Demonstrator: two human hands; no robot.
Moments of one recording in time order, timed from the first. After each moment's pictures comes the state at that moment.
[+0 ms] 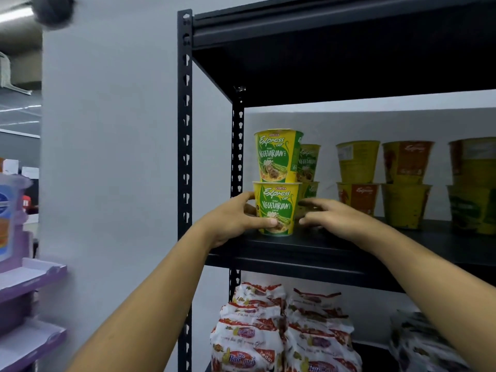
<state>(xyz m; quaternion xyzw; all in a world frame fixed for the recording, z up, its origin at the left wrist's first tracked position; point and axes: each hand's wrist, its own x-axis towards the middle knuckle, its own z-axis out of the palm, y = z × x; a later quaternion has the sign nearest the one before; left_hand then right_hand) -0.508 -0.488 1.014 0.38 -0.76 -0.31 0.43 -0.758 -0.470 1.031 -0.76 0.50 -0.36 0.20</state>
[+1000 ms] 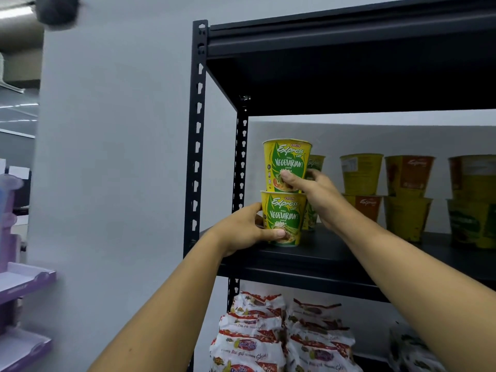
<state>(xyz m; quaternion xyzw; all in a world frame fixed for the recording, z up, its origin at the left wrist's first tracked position) -0.507 -0.492 1.014 0.38 -0.77 -0.31 0.41 -0.695 -0.483 1.072 -0.65 0.36 -0.60 0.28</state>
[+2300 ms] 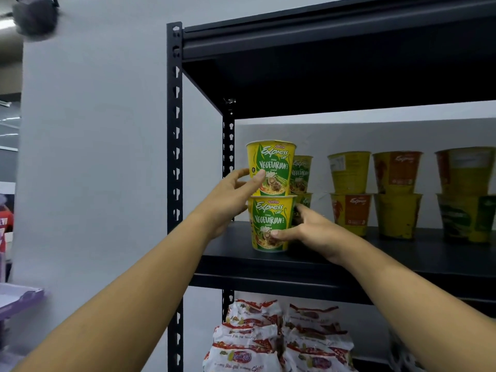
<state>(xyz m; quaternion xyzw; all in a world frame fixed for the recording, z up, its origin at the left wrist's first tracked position) -0.519 -0.483 1.063 0.30 -0.70 -0.32 0.57 -0.718 -0.473 1.028 -0.71 0.41 -0.44 0.36</state>
